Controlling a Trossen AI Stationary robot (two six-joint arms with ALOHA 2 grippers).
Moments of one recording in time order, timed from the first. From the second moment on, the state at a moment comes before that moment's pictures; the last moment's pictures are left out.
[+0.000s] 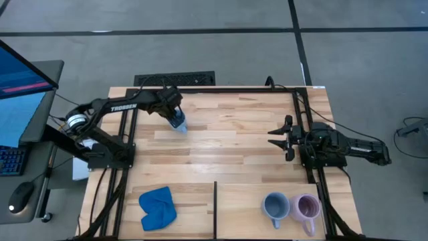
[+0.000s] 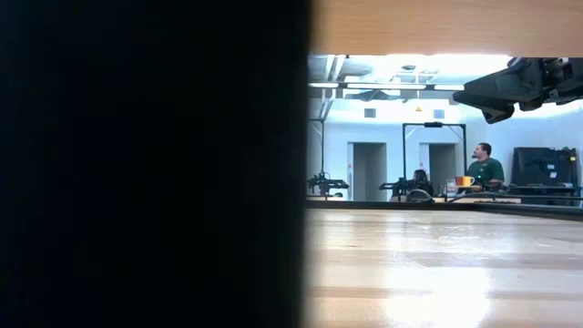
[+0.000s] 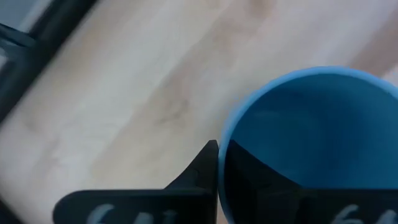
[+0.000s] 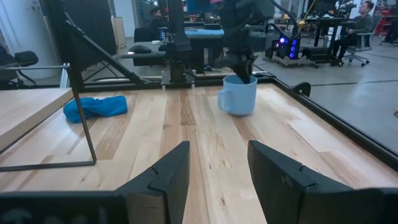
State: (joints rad) left arm 0.60 1.48 0.93 -0.70 -0.16 -0.12; right arm -0.15 0.01 0.07 -0.16 -0.10 -0.03
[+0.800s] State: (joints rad) left arm 0.30 1.49 1.53 -0.95 0.02 -0.12; right arm -0.15 0.01 0.07 -0.16 -0.10 -0.06
